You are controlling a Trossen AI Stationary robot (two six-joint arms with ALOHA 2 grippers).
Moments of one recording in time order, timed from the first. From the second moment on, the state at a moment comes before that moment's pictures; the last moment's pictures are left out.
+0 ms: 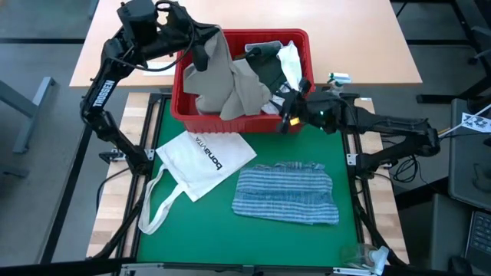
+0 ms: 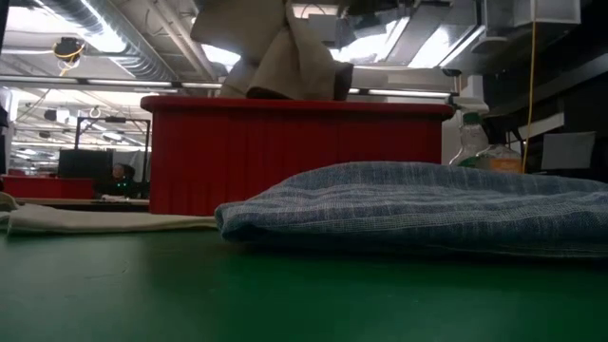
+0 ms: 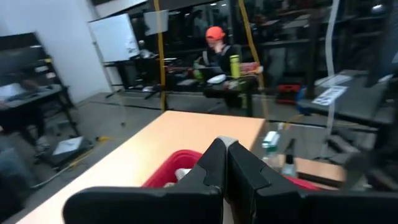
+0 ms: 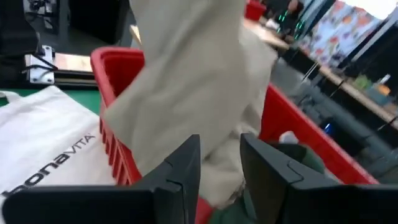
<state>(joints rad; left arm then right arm) 0.57 1.59 2.33 -0.81 0.02 0.15 -0.14 1.29 1.30 -0.28 0.45 -0.29</state>
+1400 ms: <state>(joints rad) 0.26 1.76 2.33 -0.95 0.14 0.04 -0.23 1.31 1.30 0.14 -0.06 -0.19</state>
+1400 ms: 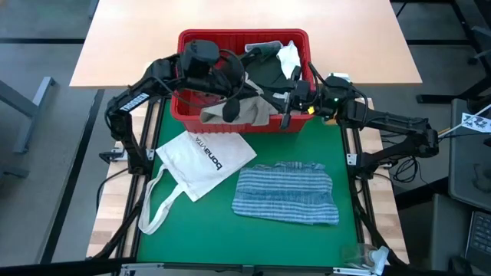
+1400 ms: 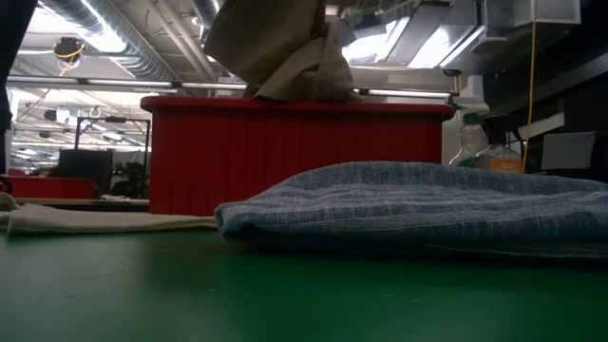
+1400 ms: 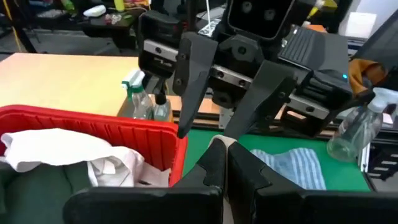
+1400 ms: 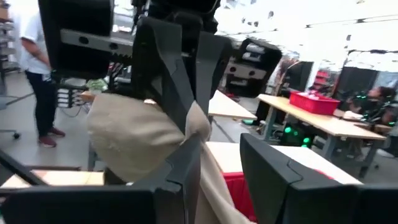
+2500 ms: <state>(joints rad) 0.24 1.75 2.32 -0.90 -0.08 0.04 -0.23 1.30 1.42 -0.06 -0.21 -0.22</state>
